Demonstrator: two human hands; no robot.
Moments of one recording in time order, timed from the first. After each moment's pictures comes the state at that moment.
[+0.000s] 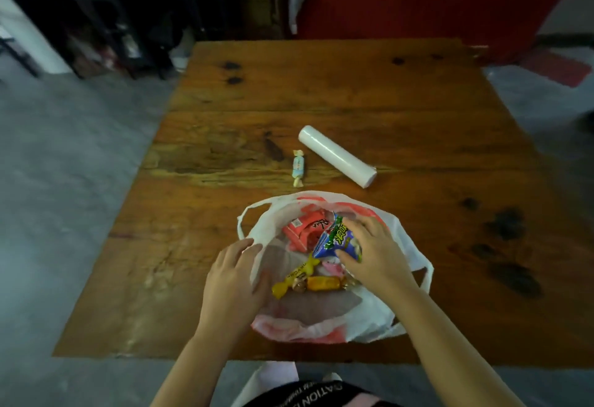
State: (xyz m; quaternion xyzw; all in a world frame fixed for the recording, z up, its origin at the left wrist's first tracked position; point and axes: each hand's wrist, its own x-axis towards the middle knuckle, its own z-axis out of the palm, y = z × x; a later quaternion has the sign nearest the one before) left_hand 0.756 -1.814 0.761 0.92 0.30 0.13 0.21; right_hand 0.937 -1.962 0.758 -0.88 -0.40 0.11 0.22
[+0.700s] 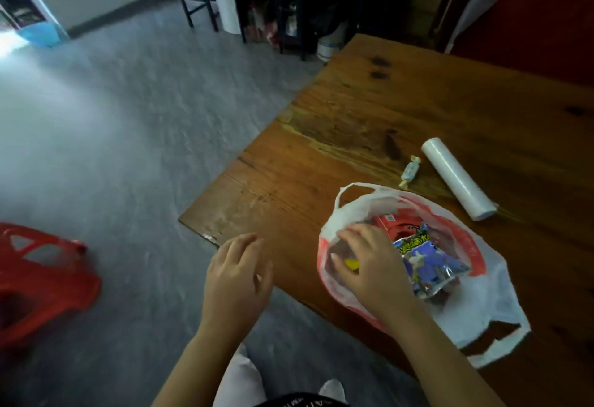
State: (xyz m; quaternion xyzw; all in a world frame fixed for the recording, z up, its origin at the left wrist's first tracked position) left_hand 0.635 -1.870 0.778 0.82 0.51 0.23 0.12; right_hand 0.838 -1.918 0.777 -0.72 -0.65 0.07 0.23
